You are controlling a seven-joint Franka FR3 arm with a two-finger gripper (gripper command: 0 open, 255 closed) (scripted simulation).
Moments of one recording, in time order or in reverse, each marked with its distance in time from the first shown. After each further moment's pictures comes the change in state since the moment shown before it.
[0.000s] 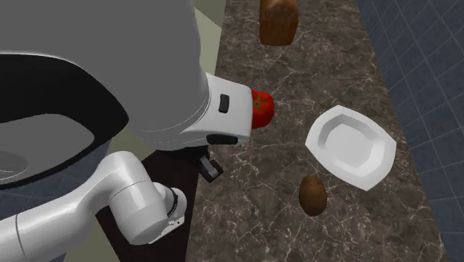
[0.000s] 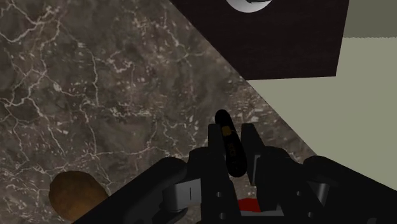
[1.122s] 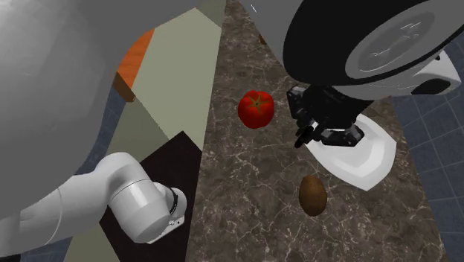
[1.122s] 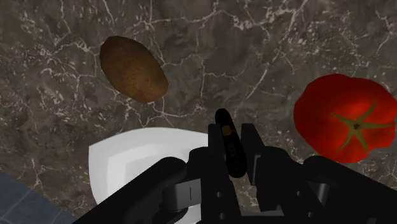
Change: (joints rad) arm 0.085 0.631 -0.199 0.442 0.007 0.205 -0.134
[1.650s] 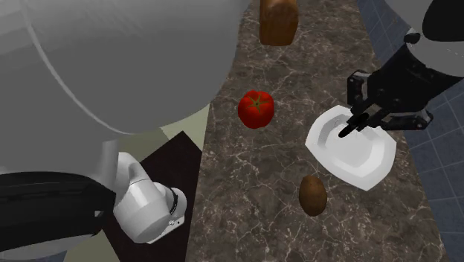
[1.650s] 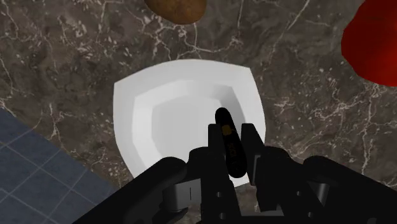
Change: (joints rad) arm -0.002 0.381 -0.116 0.380 0.129 -0.019 -0.129
